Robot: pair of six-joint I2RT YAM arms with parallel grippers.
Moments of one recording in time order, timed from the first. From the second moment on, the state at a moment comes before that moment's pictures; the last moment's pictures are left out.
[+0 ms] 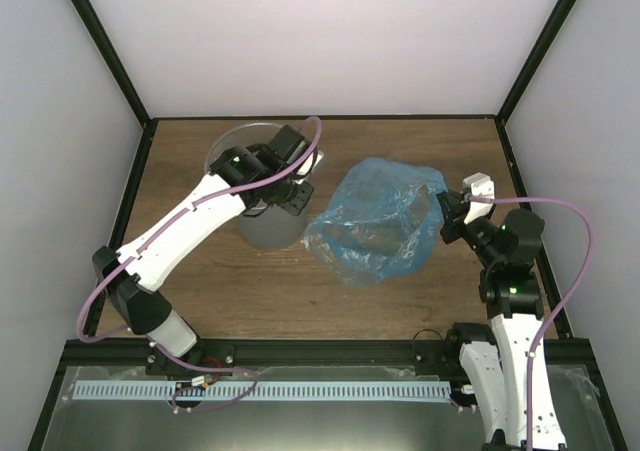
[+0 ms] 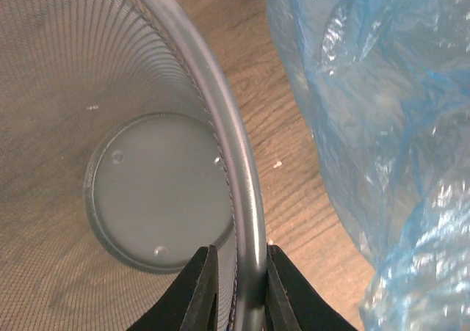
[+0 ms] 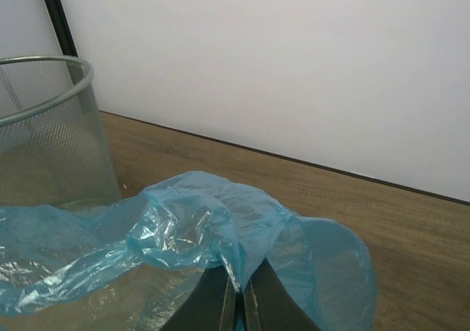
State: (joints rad) left arm -0.77 1.62 1.75 -1.18 -0.19 -0.10; right arm -0.08 0.56 0.64 -0.21 -0.55 -0.07
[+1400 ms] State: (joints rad) left arm -1.04 1.47 1.68 -1.25 -0.04 -0.22; right arm -0.07 0.59 0.64 -0.20 -0.44 -0.07
